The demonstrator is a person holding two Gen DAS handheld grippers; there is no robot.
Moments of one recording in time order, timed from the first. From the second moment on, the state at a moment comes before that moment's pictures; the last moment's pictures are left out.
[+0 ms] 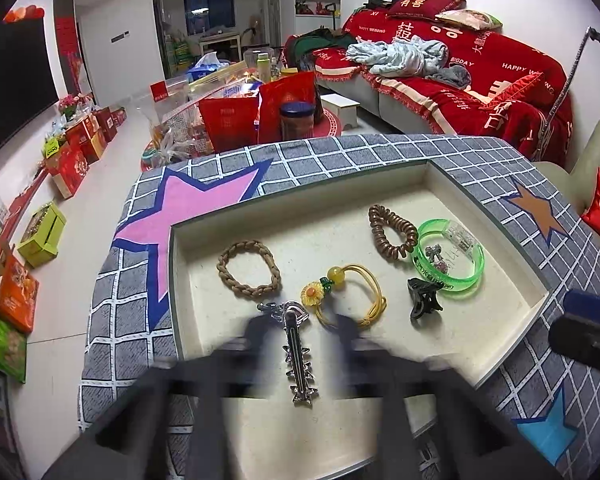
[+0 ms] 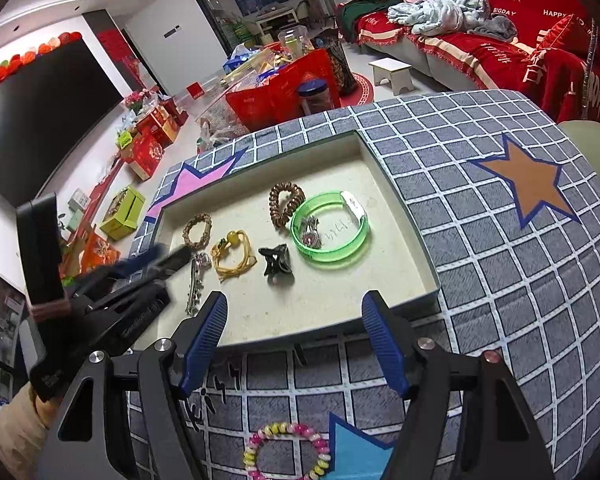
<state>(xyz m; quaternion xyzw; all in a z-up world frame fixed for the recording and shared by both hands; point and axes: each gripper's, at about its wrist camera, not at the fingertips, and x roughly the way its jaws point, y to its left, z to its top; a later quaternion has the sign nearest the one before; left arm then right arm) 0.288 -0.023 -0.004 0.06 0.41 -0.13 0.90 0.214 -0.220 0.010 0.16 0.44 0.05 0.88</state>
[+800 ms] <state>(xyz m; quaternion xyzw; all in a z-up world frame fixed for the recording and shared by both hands) 0.259 -0.002 0.013 0.04 0.40 -0.12 0.91 0.204 -0.221 0.015 0.17 0.43 0.06 0.88</state>
